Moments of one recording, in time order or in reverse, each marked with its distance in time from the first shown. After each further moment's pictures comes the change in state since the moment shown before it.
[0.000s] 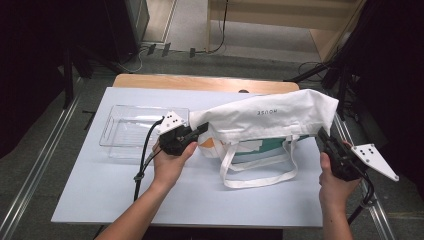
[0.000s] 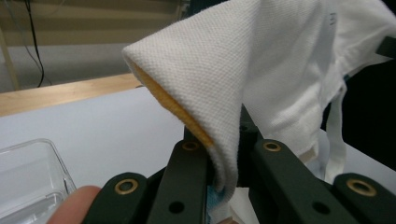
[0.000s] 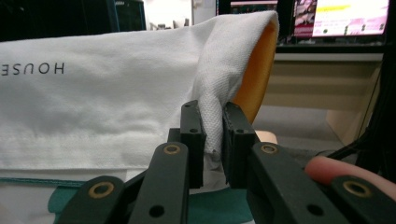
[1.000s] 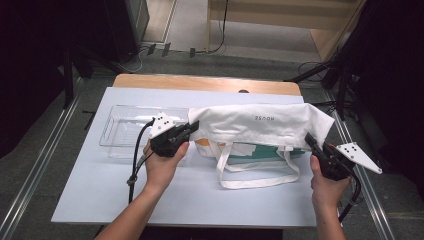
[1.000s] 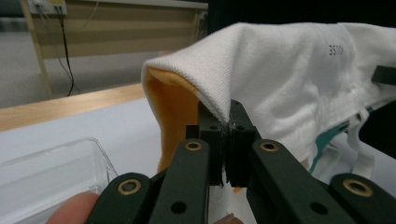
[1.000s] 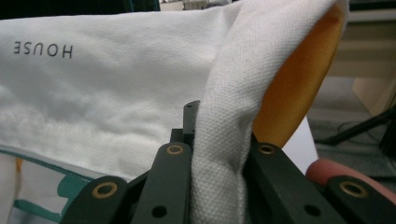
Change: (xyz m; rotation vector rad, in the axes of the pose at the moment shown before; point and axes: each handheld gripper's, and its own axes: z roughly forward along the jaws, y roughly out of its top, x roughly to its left) left arm 0.002 0.004 -0.024 -0.055 0.077 0.044; right arm 0.008 -0.020 0.016 0.130 0.067 0.029
